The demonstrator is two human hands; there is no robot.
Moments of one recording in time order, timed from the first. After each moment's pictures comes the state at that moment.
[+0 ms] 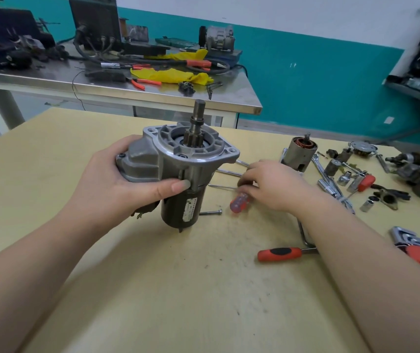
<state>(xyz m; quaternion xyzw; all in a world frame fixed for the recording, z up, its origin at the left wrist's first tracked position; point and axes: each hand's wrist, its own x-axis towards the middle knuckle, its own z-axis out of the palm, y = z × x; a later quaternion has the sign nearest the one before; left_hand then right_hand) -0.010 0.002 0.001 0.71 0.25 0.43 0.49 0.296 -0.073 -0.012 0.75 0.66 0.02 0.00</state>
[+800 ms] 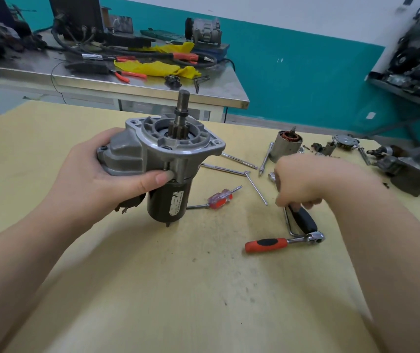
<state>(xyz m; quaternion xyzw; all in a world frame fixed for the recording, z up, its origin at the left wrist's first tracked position) -0.011 0.001 -0.001 0.72 0.25 0.43 0.48 0.305 -0.121 0.042 0.85 0.49 -0.11 0.16</state>
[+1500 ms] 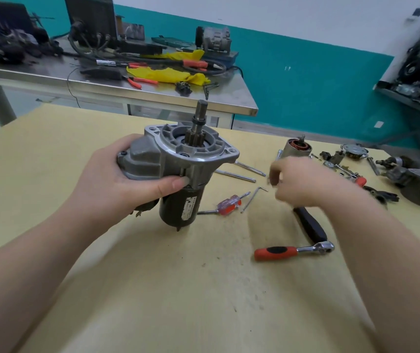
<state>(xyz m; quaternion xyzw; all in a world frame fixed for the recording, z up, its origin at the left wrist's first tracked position) -0.009 0.004 -0.001 0.72 0.24 0.43 0.49 0.286 -0.113 0.039 0.87 0.48 -0.05 0.03</state>
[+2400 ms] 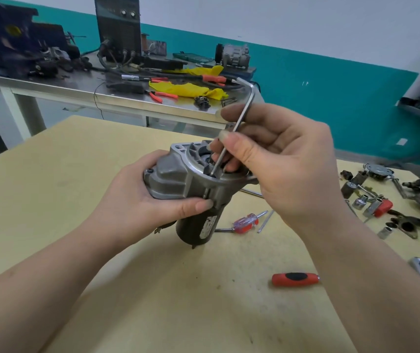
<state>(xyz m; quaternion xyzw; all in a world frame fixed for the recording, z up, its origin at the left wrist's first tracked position) -0.008 -0.001 0.003 0.72 0.24 0.42 0.50 0.180 -0.104 0.073 0.46 0.62 -0.17 -0.61</state>
